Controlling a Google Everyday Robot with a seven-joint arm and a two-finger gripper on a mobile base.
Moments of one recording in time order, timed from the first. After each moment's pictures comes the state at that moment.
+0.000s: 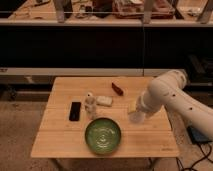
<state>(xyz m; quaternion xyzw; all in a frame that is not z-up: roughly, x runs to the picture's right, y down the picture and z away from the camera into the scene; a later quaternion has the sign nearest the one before) 0.168 0.124 0.691 -0.13 -0.23 -0.61 0.75</state>
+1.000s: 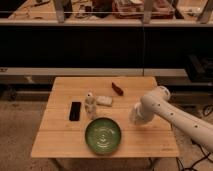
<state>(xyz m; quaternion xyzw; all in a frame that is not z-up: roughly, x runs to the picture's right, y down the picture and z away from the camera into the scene) 0.189 0.189 0.811 -0.19 -0.24 -0.59 0.74</state>
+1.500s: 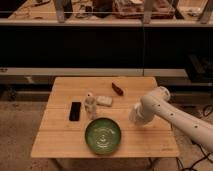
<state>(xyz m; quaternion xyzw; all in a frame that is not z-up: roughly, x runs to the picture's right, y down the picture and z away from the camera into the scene) 0.185 0.202 0.817 -0.19 -0.24 -0.60 0.73</state>
